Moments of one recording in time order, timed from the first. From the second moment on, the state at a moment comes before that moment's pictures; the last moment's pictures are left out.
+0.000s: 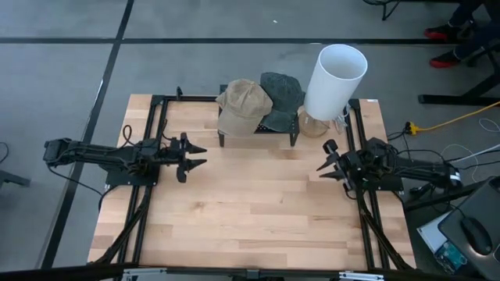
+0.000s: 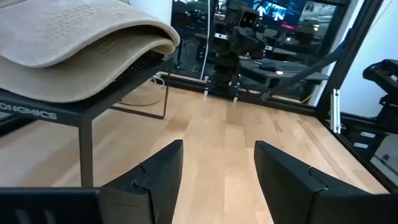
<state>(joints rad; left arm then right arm) 0.06 0.45 0.01 0.40 -0.06 -0.20 -0.18 0.16 0.01 0.25 -0.56 0.00</state>
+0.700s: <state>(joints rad) 0.14 0.35 0.01 0.28 0.09 -0.19 -0.23 0.14 0.01 0.13 -0.54 -0.01</state>
